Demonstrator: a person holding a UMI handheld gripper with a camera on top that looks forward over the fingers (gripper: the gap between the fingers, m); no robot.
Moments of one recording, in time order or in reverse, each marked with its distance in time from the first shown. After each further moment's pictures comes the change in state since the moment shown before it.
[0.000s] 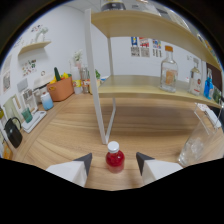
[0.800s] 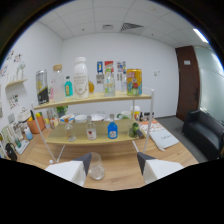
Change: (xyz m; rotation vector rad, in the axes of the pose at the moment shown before) arm 0.249 -0.110 -0.226 0.241 0.251 0.094
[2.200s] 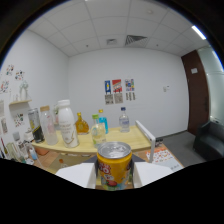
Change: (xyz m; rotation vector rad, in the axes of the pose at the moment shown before) arm 0.037 -0.146 0.057 0.183 -0.141 0.020
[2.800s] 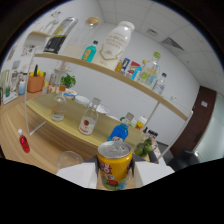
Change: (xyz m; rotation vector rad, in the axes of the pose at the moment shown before) arm -0.027 0.173 0.039 -0.218 0.098 -0.513
